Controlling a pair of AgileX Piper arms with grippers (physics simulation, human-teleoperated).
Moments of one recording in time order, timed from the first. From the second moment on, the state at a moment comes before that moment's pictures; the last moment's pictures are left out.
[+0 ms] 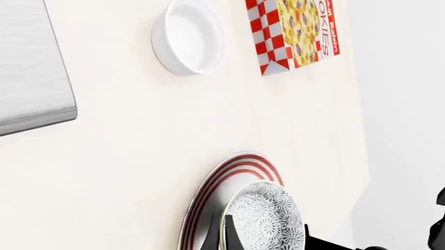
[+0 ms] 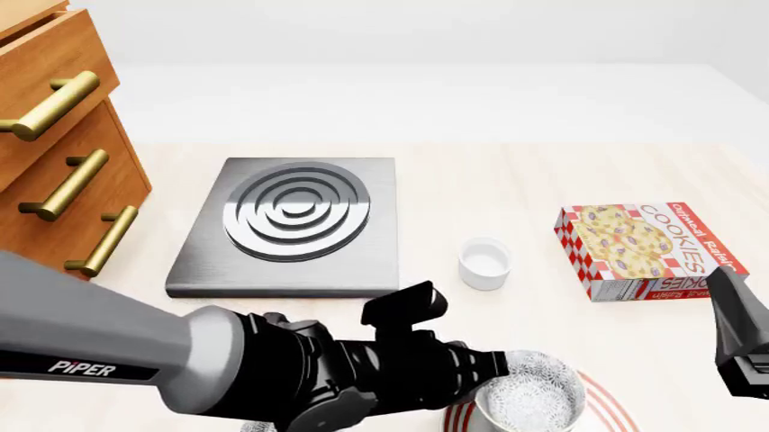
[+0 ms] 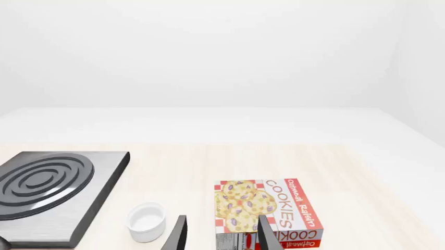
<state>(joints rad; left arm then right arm) -1.12 1.83 -0.79 -0.30 -1.05 0.00 0.01 0.00 0.00 0.00</state>
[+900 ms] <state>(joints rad) -1.12 1.77 -0.81 -0.26 -0.99 0.00 0.01 0.00 0.00 0.00</state>
